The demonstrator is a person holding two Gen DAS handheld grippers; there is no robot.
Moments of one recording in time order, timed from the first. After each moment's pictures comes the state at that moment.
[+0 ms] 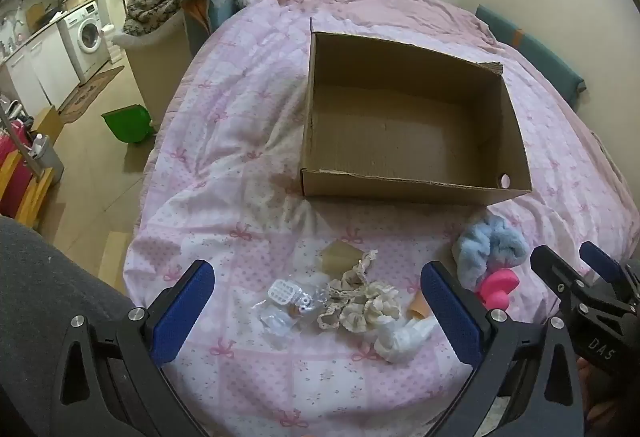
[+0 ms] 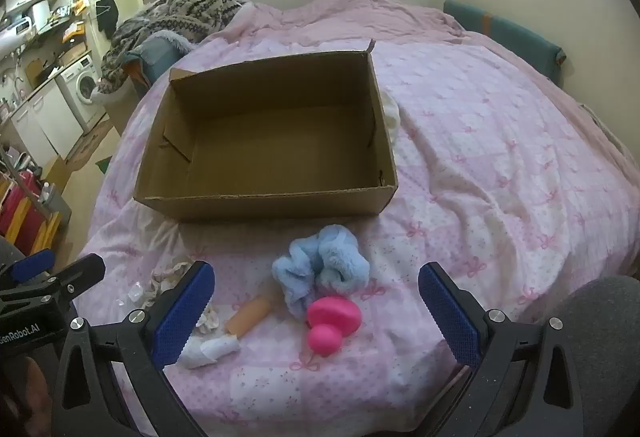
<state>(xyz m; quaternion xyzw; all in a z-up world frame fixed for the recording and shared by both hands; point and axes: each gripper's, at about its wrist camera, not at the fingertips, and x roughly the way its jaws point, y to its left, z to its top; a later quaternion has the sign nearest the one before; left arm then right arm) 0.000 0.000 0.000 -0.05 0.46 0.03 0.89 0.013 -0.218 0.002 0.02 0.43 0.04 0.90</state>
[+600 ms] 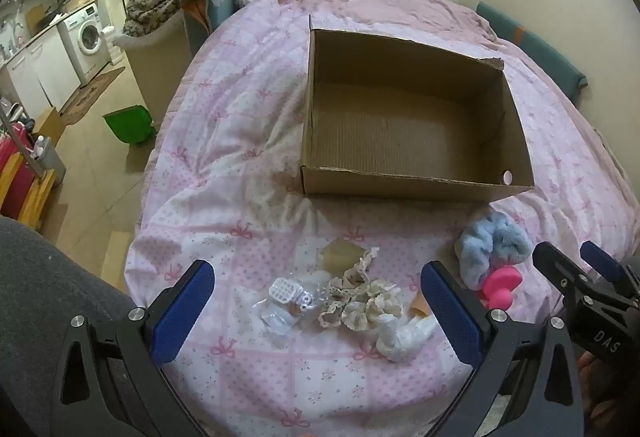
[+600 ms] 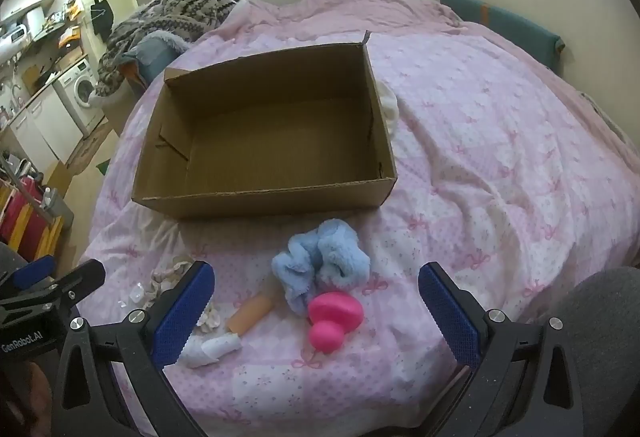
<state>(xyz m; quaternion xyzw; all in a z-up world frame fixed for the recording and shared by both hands) 0.001 -0.002 0.001 -0.04 0.46 0.03 0.89 0.015 -0.221 -0.001 0.03 0.44 0.04 0.90</state>
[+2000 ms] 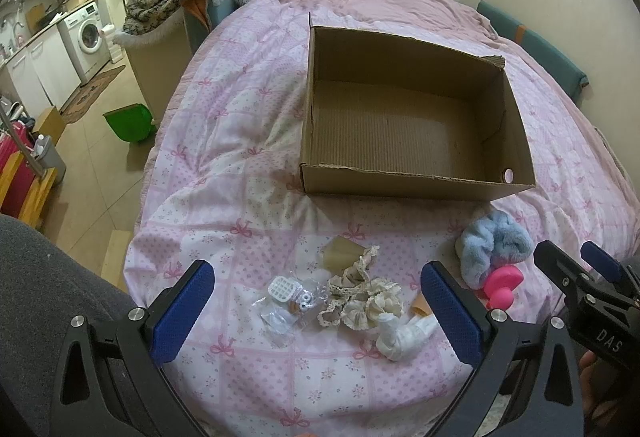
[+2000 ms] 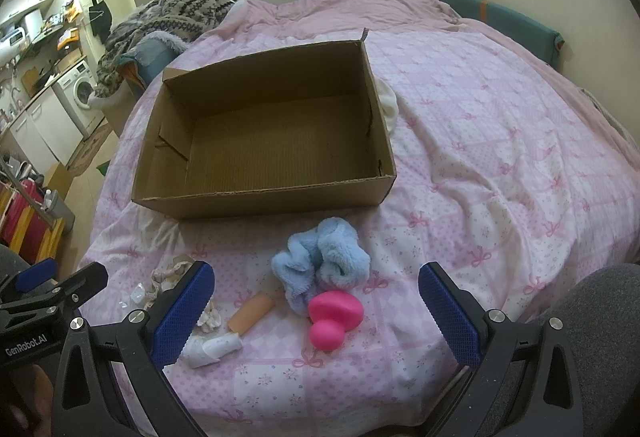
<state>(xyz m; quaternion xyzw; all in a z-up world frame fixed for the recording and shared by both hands) 0.000 -0.001 -0.002 -0.04 0.46 0.03 0.88 0.016 -0.223 -0.001 0.04 0.44 0.04 0.90</state>
